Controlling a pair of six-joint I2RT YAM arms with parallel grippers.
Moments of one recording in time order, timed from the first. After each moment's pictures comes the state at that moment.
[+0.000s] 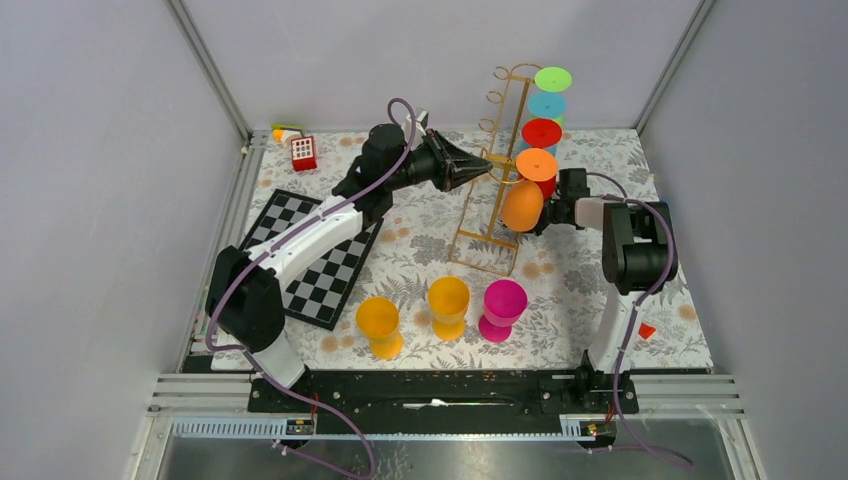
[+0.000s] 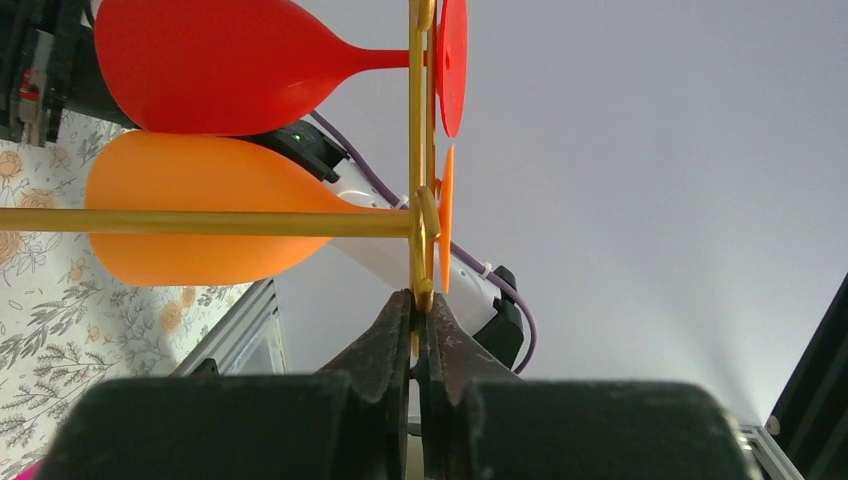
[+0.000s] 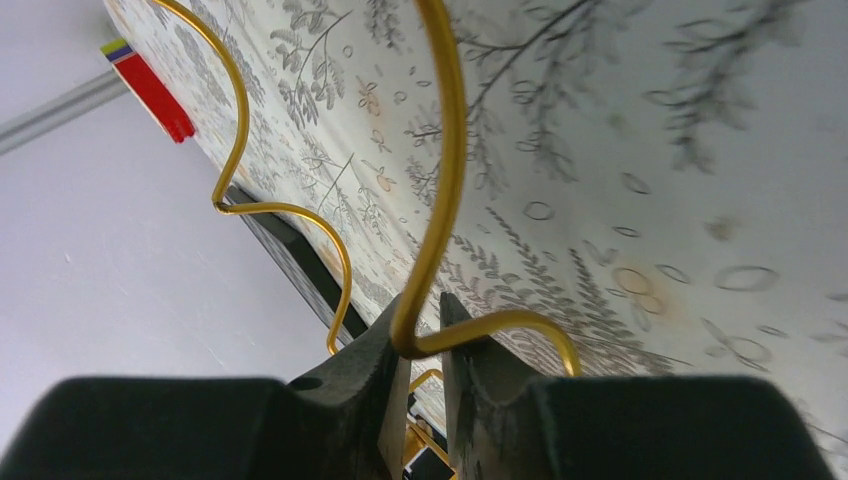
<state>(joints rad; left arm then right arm) -0.61 1.66 1.39 0.21 0.55 -1.49 0.02 2.01 1.13 -0.10 -0.63 1.01</state>
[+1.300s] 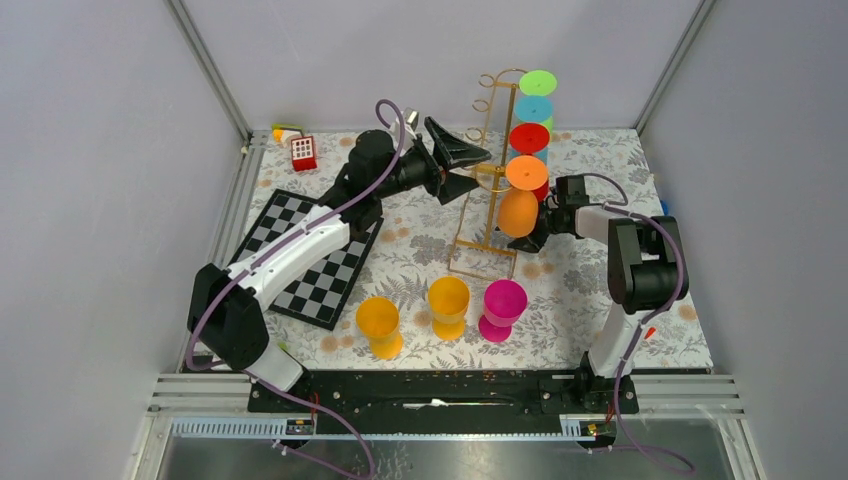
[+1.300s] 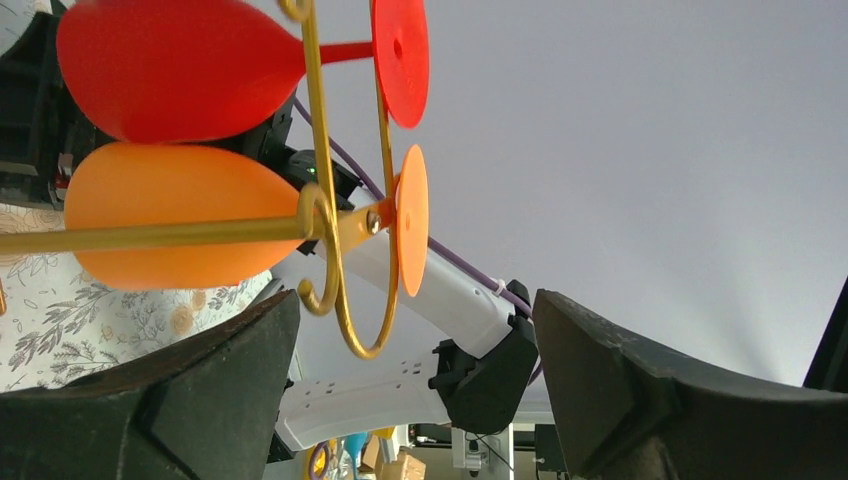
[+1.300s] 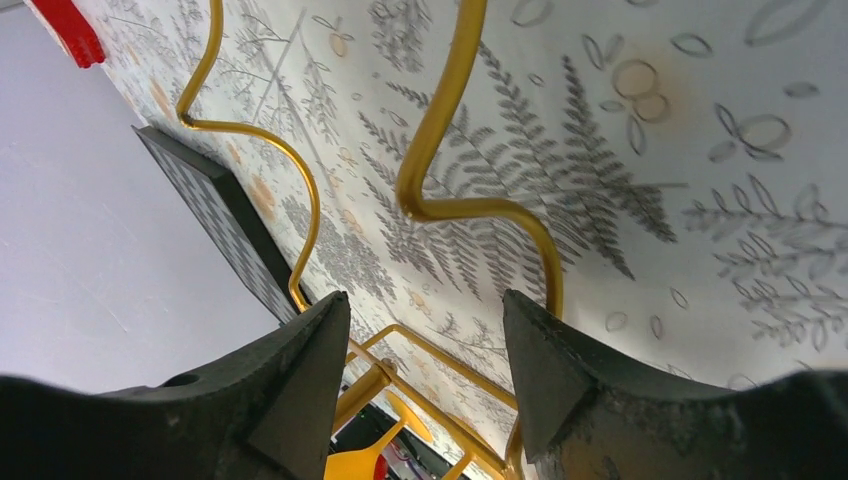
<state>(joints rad) -0.63 1.55 1.32 0.19 0.50 -1.43 0.07 1.87 1.03 -0.19 -0.59 0.85</state>
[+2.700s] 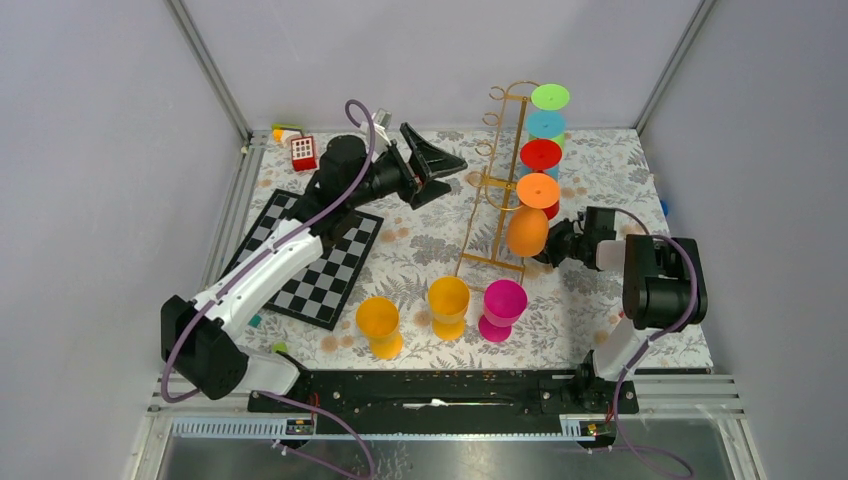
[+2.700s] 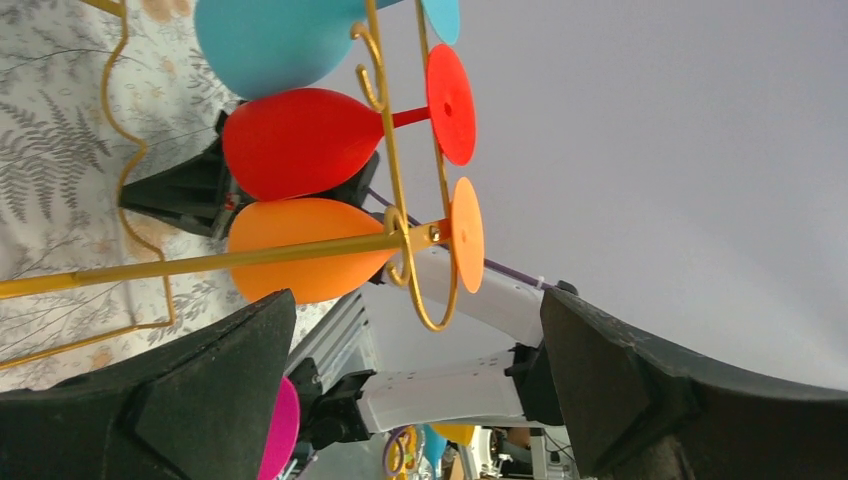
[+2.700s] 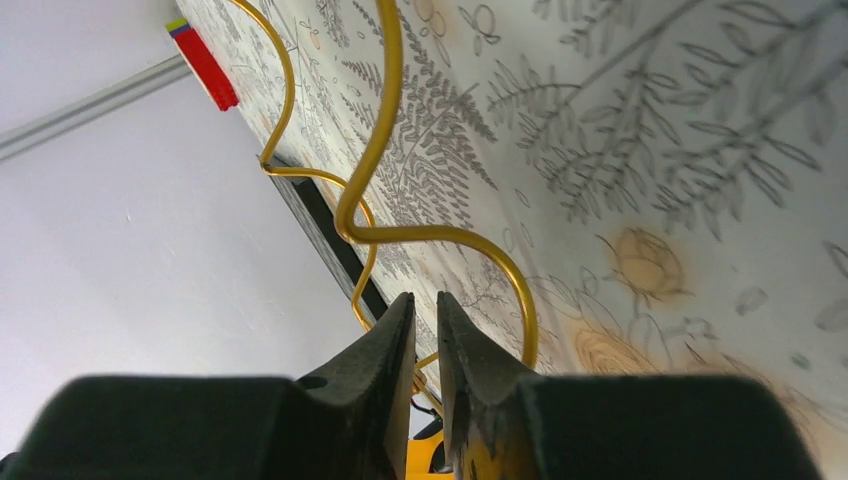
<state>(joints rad) -0.57 1.38 1.25 0.04 0.47 -1.25 -0.09 1.74 0.69 0.17 -0.73 1.05</state>
